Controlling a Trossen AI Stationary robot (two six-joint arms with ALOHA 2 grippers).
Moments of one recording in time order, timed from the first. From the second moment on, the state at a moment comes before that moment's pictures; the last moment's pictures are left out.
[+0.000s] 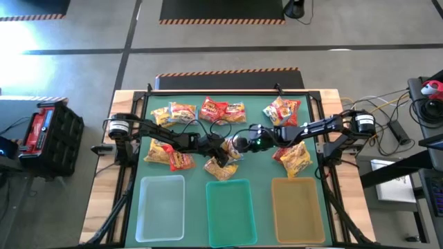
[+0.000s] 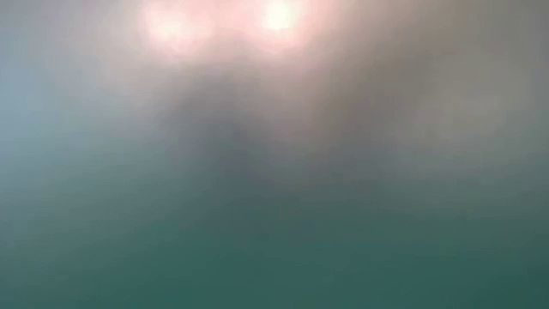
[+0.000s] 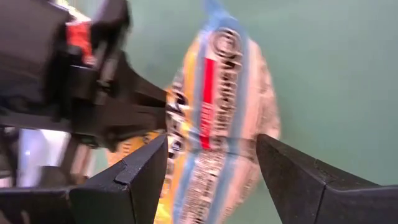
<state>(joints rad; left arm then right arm) 0.06 1.89 0.90 0.21 -0.07 -0.66 -0.11 1.58 0.76 0.10 -0.03 1.21</state>
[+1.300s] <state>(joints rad) 0.06 1.89 0.90 0.24 -0.07 -0.70 -0.13 1.59 0.76 0.11 -0.12 1.16</state>
